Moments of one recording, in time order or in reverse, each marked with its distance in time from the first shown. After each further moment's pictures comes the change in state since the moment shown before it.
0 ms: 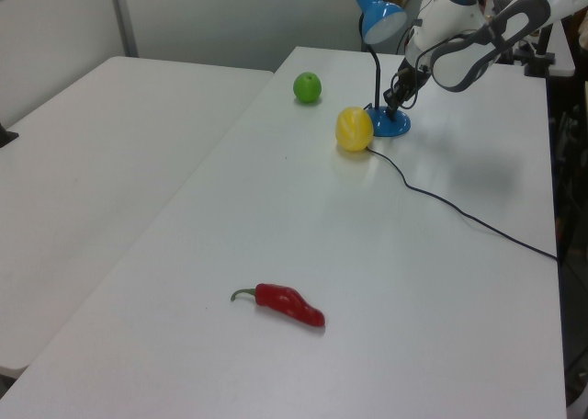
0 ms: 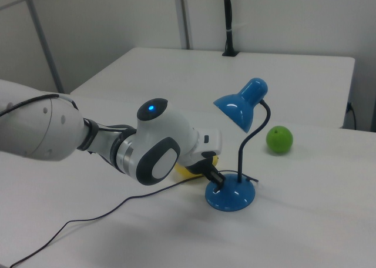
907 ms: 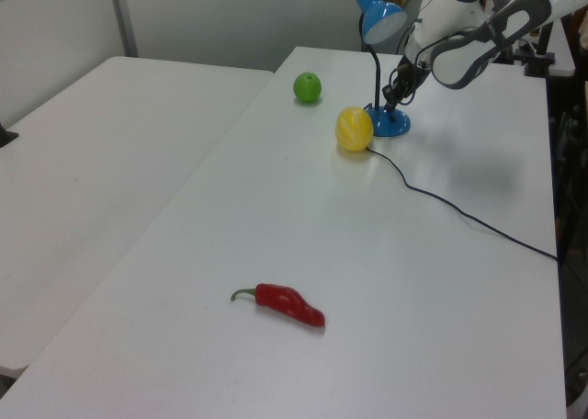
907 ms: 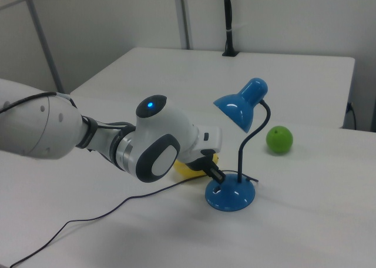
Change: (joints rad) arm 0.000 -0.009 0.000 0.007 0.000 0.000 0.050
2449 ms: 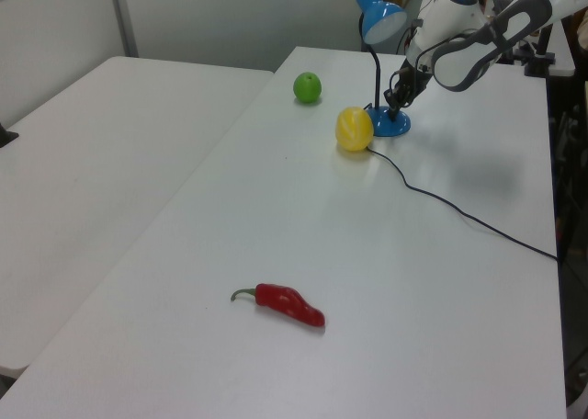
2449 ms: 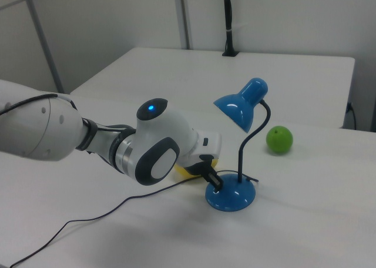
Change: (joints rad) arm -0.003 0.001 0.003 -0.015 0.000 -0.016 0.040
